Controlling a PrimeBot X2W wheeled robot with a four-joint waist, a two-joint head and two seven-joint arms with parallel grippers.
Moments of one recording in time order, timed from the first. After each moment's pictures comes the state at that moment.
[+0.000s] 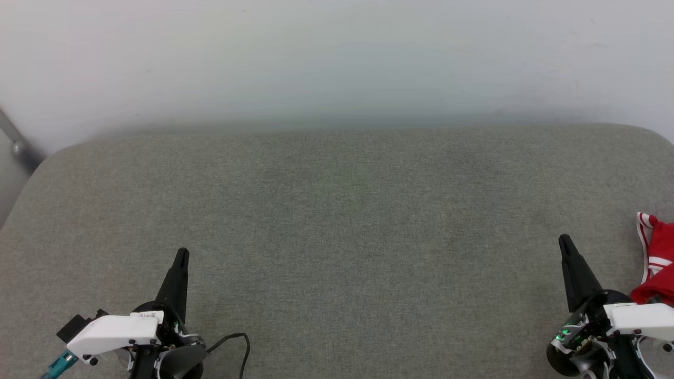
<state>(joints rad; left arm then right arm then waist) -0.11 0.05 0.12 0.25 -1.61 -0.13 0.11 -0.10 -0.05 -0.11 0.25 1.61 0.13 0.11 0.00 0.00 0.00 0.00</state>
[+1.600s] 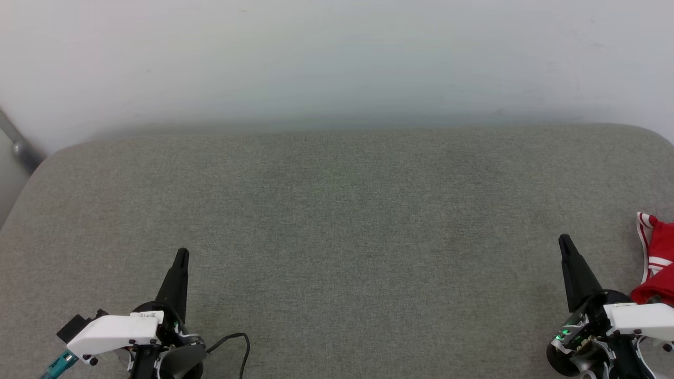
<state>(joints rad) -0.11 0.05 0.12 0.25 -1.61 -0.13 0.11 -0.10 -0.05 -0.11 0.25 1.61 0.13 0.11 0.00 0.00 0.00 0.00</state>
